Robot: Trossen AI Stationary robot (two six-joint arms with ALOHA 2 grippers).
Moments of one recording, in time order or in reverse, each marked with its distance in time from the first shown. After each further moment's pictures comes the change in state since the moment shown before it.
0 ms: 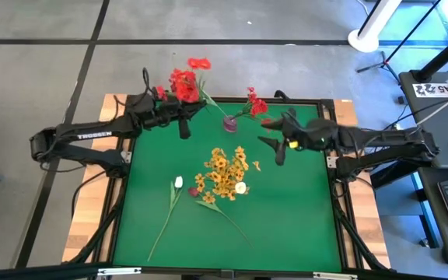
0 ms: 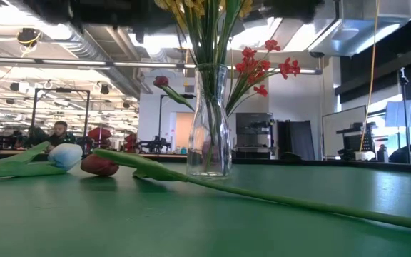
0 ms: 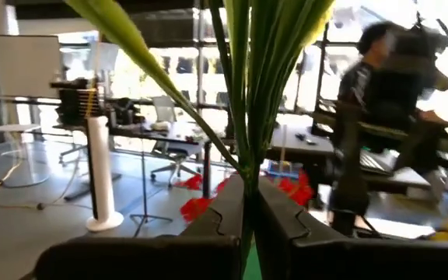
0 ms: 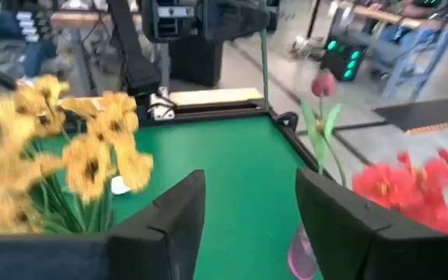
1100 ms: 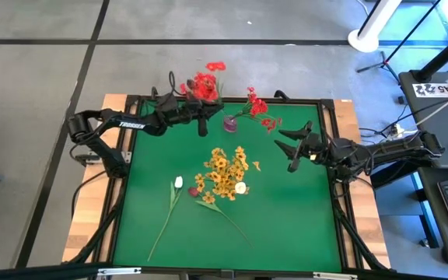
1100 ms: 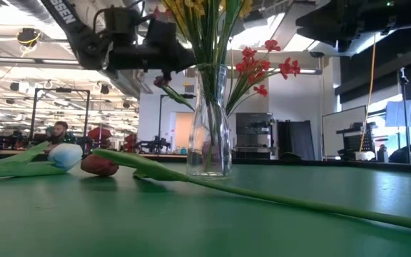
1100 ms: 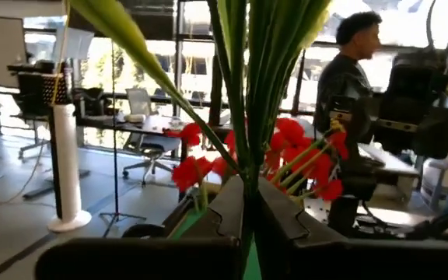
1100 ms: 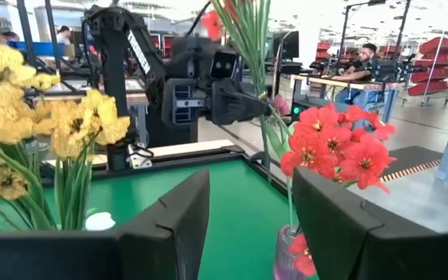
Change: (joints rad) left arm 0.086 0.464 0.014 0.459 0.181 -0.055; right arm 0.114 -0.308 -0.533 0.539 0.225 -0.055
